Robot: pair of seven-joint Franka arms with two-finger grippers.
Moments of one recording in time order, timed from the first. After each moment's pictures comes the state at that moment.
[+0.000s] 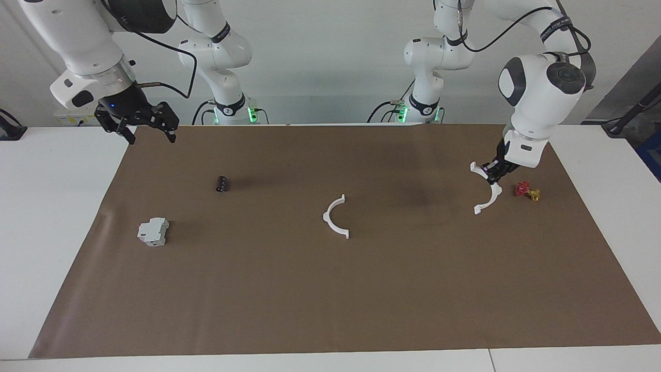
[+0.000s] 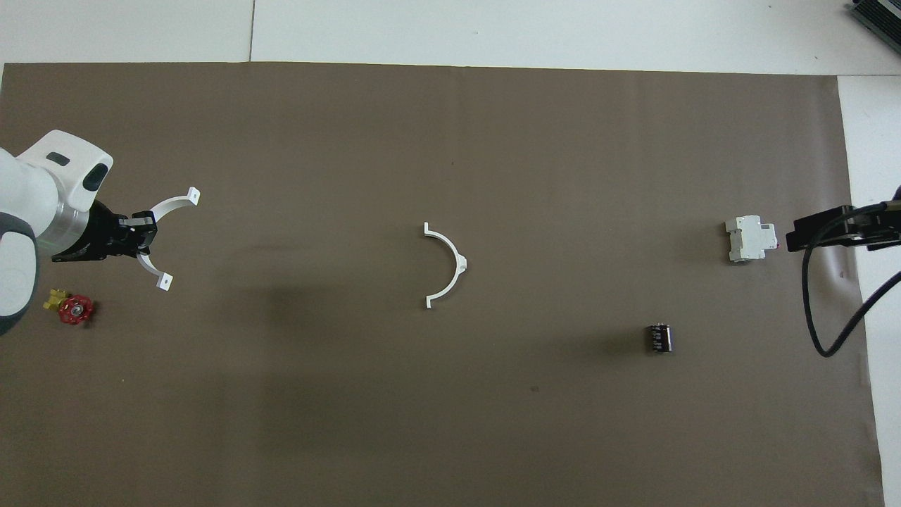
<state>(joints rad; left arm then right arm) -0.15 0.00 0.10 -1.93 0.05 1.92 -0.33 0.09 -0.02 -0.14 -1.61 0.01 1.54 -0.05</state>
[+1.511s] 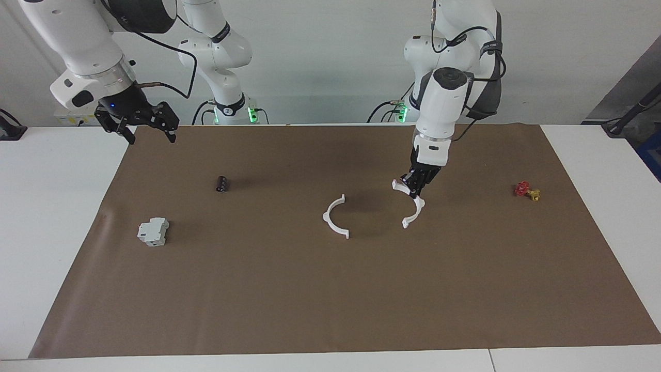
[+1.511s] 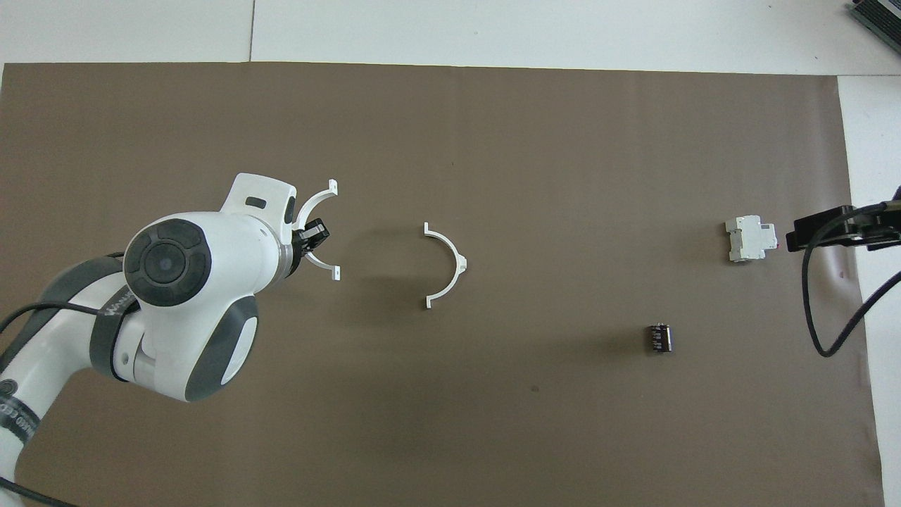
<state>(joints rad) -0.39 0.01 -0.02 -2.15 0.05 2.37 -0.90 0.09 -0.02 -0.14 -1.61 0.01 1.54 -0.05</state>
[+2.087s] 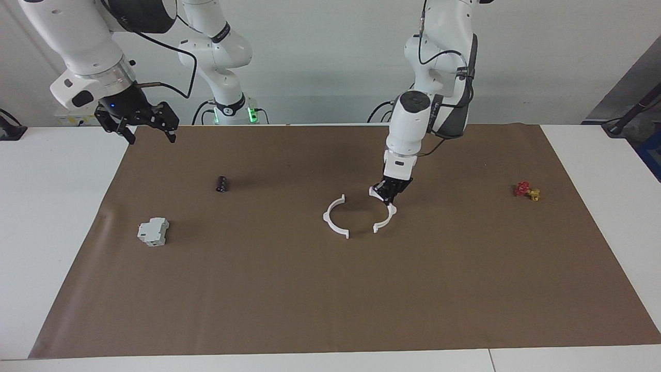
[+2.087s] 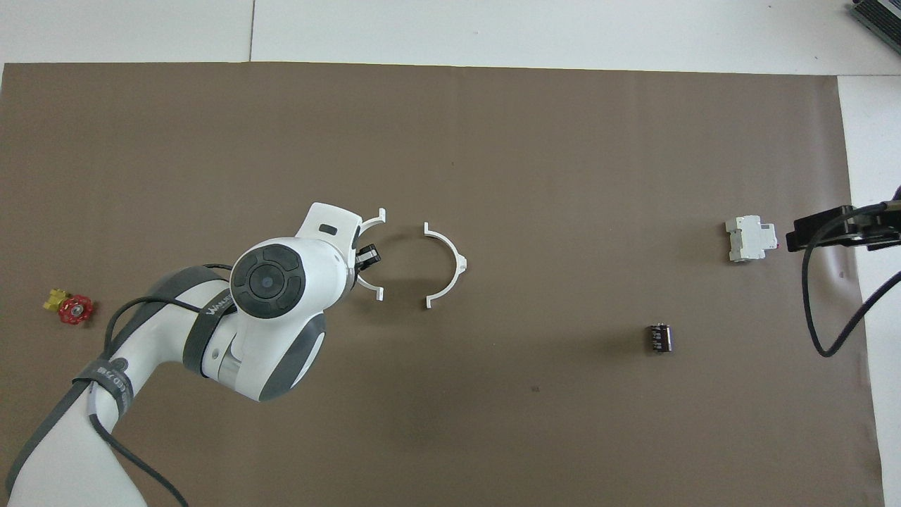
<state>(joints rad) -0.50 0.14 -0.02 -2.17 0.05 2.47 -0.94 0.09 -0.02 -0.14 -1.61 0.01 1.54 -0.05</state>
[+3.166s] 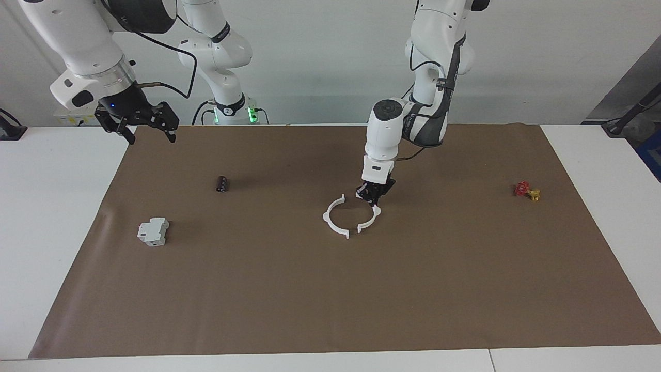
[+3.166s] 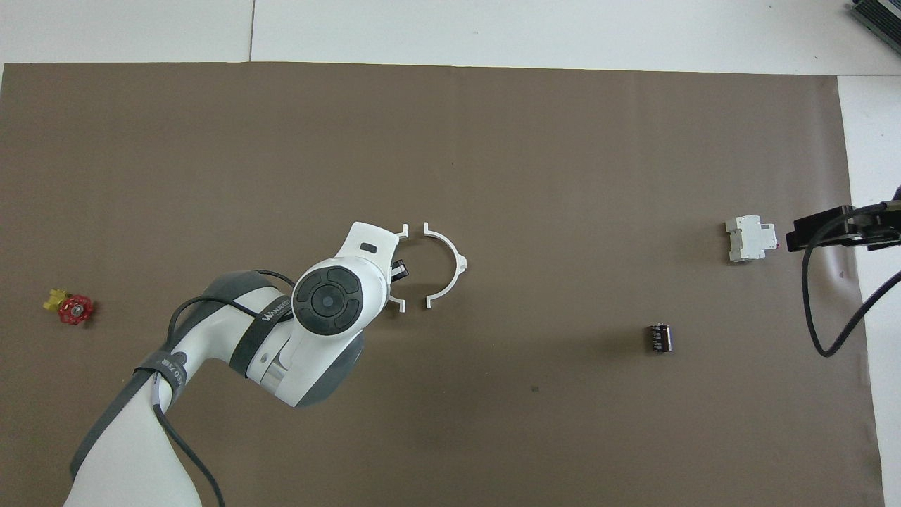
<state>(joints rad) -0.57 0.20 -0.02 -2.16 0.12 2.50 -1.07 0.09 -0.02 -0.14 -1.61 0.01 1.54 -0.05</state>
